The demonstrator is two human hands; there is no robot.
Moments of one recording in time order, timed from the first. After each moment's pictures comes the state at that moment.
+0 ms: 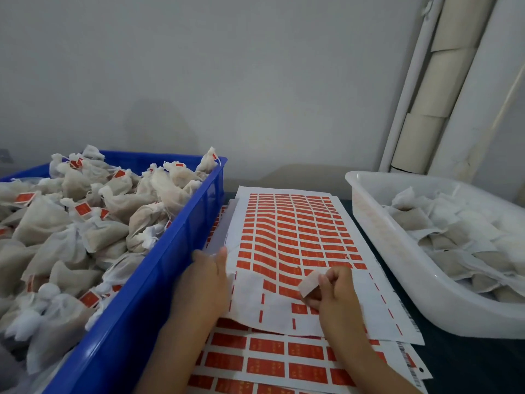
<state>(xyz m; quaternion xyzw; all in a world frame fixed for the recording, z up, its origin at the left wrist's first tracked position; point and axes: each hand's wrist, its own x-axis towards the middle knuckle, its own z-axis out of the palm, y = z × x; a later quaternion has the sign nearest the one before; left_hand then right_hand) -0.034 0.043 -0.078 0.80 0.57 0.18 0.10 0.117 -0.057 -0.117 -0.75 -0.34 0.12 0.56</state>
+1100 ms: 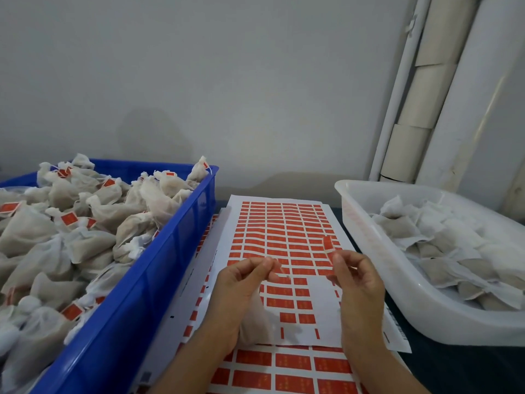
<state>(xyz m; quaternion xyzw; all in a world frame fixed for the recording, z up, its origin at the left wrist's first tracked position) 0.008 0.014 -0.079 0.58 0.38 0.38 0.61 0.136 -0.069 -0.088 -0.60 -0.25 0.10 0.75</state>
